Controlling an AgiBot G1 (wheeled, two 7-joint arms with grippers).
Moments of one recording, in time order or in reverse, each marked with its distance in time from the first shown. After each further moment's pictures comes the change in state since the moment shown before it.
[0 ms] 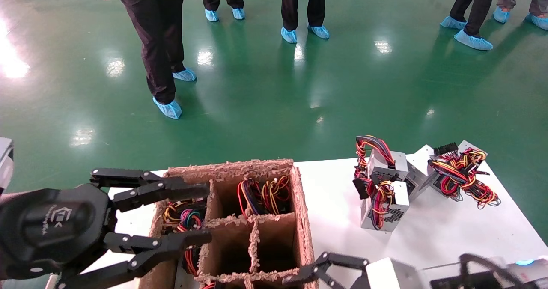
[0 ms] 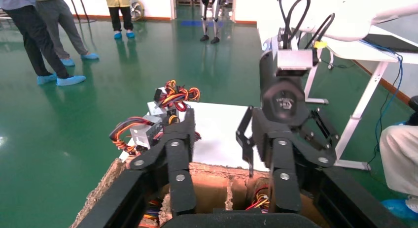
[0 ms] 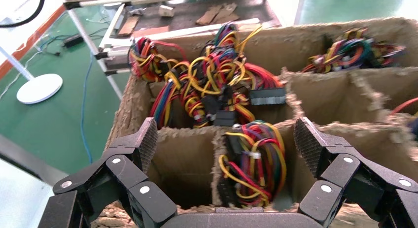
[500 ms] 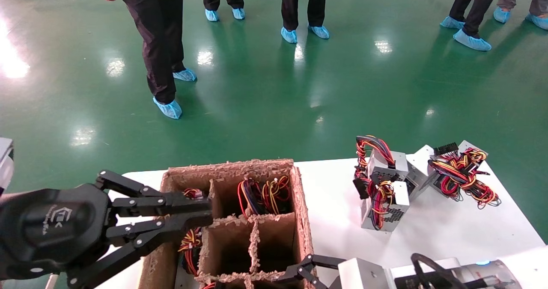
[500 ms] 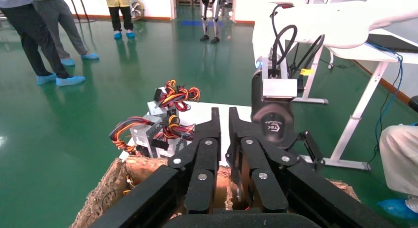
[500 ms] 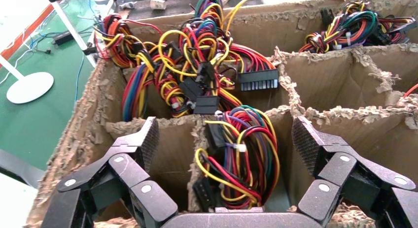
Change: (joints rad) left arm 0.000 0.000 0.000 0.000 0.000 0.000 0.000; right arm -0.004 -0.069 -0.053 -0.065 -0.067 0.046 -0.048
